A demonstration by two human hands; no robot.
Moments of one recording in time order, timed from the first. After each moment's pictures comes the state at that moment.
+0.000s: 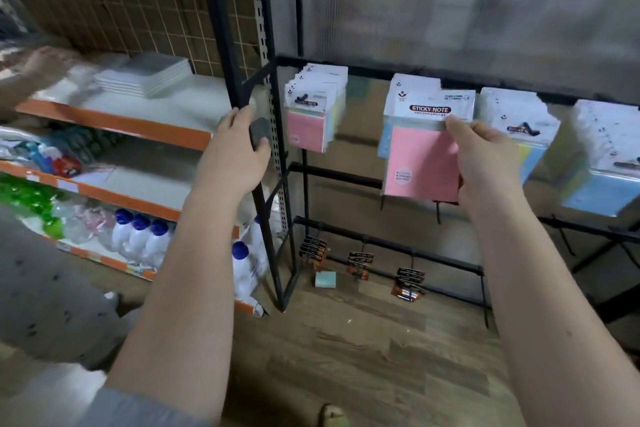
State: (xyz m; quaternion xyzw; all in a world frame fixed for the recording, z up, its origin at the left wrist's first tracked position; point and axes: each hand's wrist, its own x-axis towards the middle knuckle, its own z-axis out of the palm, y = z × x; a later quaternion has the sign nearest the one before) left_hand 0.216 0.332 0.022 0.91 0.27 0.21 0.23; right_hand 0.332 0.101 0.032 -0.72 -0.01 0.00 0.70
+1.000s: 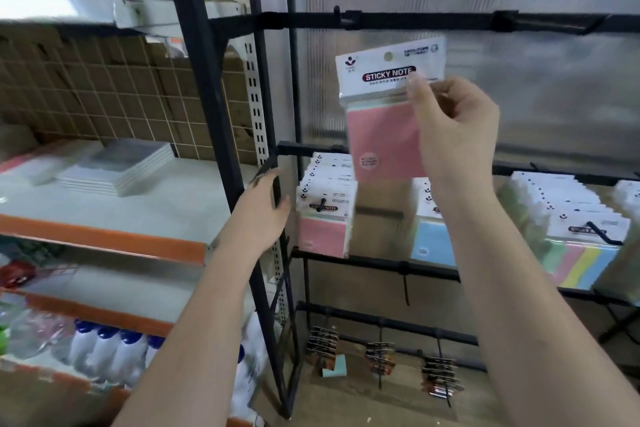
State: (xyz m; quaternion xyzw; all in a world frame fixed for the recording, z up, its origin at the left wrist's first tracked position) left_hand 0.346 0.442 0.016 0.91 0.19 0.19 0.32; right_hand 0.399 0.249 0.116 -0.66 -0.19 -0.22 0.69
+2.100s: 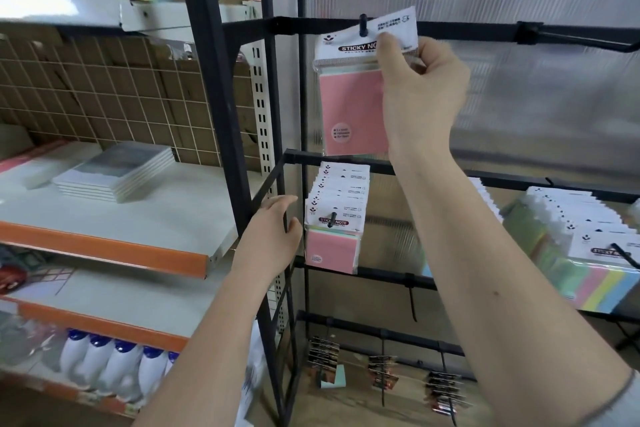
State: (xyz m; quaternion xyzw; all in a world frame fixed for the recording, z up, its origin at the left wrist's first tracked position) left_hand 0.356 0.448 -0.005 0.91 0.18 0.20 0.31; right_hand 0.422 0.317 0.146 -0.62 -0.18 -0.23 0.73
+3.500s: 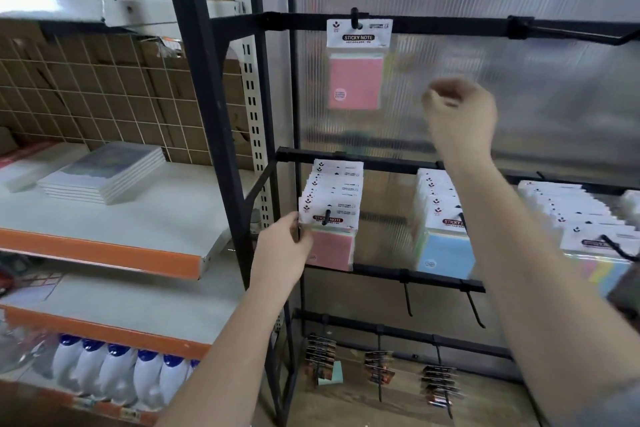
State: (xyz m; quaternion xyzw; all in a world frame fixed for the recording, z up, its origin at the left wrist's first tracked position) left_hand 0.359 0.422 -0.029 0.86 0.19 0.21 0.42; right_hand 0.487 0.260 0.109 -0.79 -0.10 -0.23 0.55
